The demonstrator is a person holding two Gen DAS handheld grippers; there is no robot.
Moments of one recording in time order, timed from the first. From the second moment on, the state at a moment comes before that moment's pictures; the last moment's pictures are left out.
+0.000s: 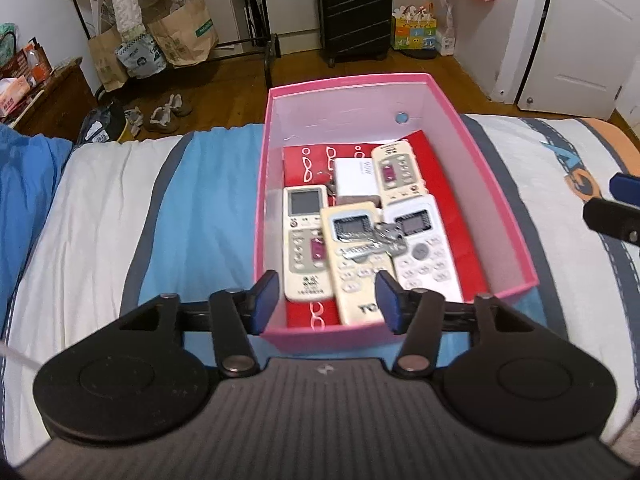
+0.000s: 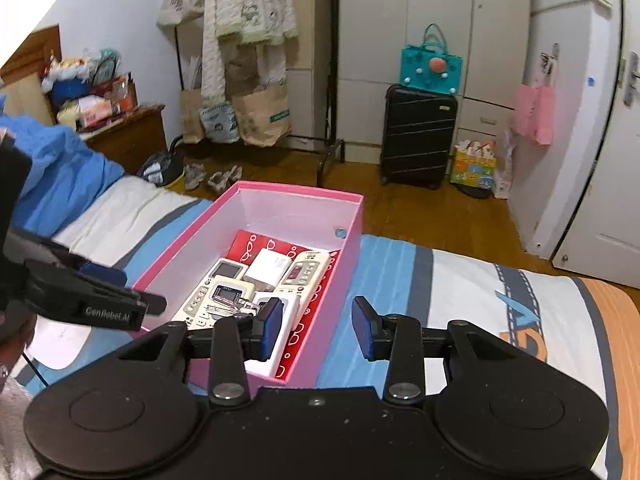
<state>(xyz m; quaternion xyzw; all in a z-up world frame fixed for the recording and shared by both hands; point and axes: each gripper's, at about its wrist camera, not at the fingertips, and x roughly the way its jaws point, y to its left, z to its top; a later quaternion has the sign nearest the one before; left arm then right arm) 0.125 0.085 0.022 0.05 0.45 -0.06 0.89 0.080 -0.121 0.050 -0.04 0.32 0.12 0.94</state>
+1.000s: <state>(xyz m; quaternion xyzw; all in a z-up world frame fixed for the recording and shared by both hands) 0.010 0.041 0.047 0.04 0.32 -0.04 0.94 -0.014 -0.168 0.048 0.01 0.20 0.04 0.98</state>
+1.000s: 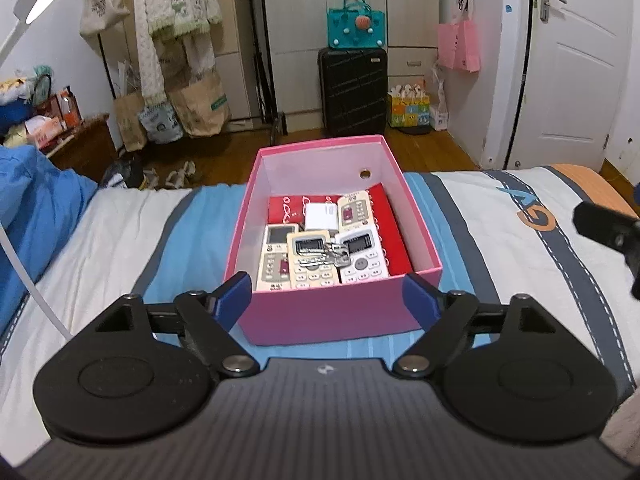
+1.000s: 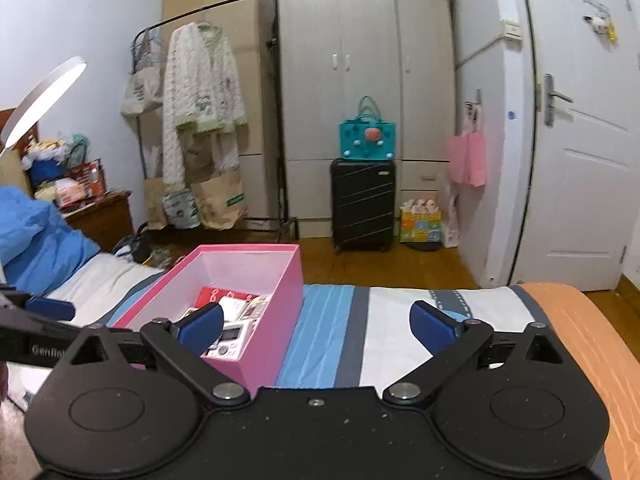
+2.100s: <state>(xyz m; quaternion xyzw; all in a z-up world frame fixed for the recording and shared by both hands) 0.020 0.044 0.033 0.03 0.35 -0.01 0.93 -0.010 -0.169 0.044 -0.02 0.23 -0.02 0.97</state>
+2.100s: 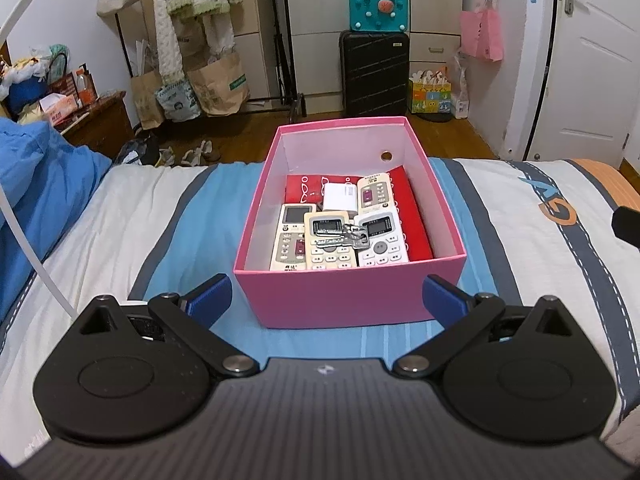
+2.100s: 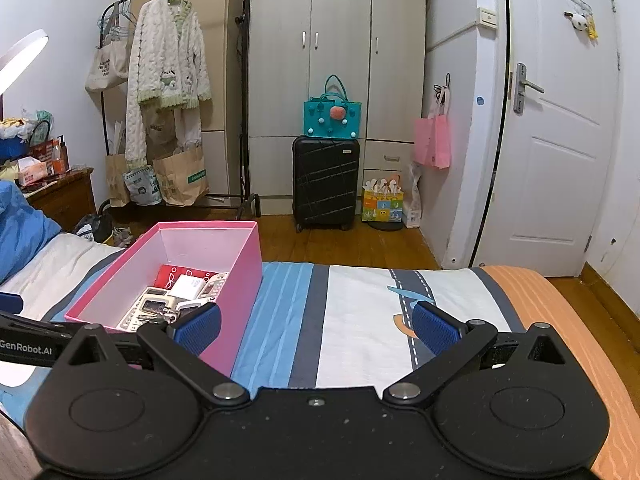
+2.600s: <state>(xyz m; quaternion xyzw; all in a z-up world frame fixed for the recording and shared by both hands) 0.022 0.043 0.031 0.04 0.36 0.00 0.93 -0.006 -0.165 0.041 -0.03 0.25 -0.02 0.97</state>
